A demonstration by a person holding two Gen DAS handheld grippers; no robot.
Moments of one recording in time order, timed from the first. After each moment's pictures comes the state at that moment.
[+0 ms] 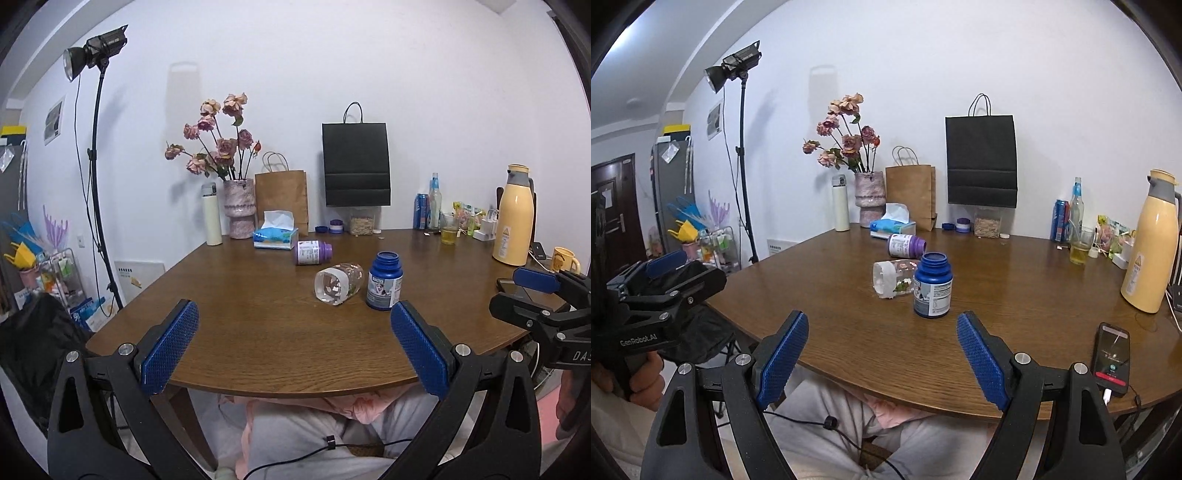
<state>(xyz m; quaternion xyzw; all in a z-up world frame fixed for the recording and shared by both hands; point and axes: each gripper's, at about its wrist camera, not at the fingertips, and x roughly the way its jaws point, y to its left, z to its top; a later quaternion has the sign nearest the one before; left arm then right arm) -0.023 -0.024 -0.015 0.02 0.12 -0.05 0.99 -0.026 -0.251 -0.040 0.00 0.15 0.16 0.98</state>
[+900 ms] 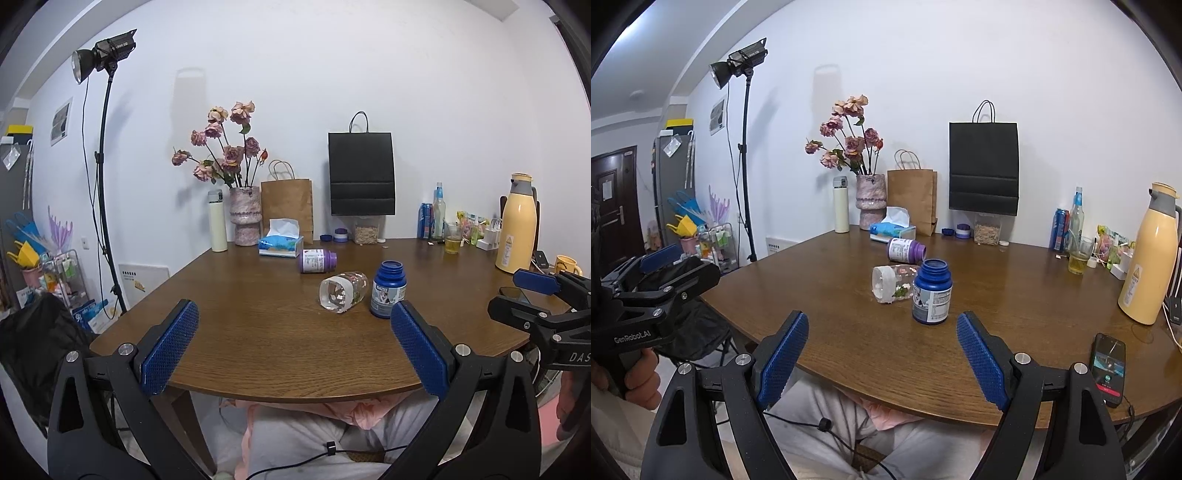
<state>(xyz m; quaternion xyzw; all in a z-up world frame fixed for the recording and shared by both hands) -0.027 -0.020 -0.014 0.02 0.11 -0.04 0.99 -0.025 -0.247 -0.036 -0.02 0.15 0.15 0.98</state>
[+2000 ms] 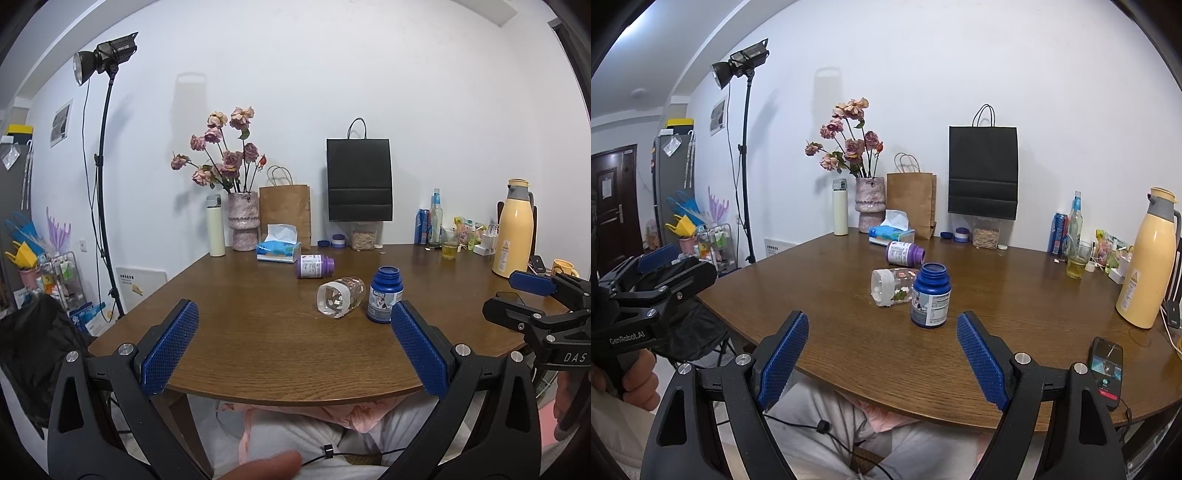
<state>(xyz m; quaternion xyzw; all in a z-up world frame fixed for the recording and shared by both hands) -0.031 -0.020 -0.007 0.01 0.10 -0.04 0.99 -0.026 -0.247 -0.033 -0.02 0.14 0.15 0.98</state>
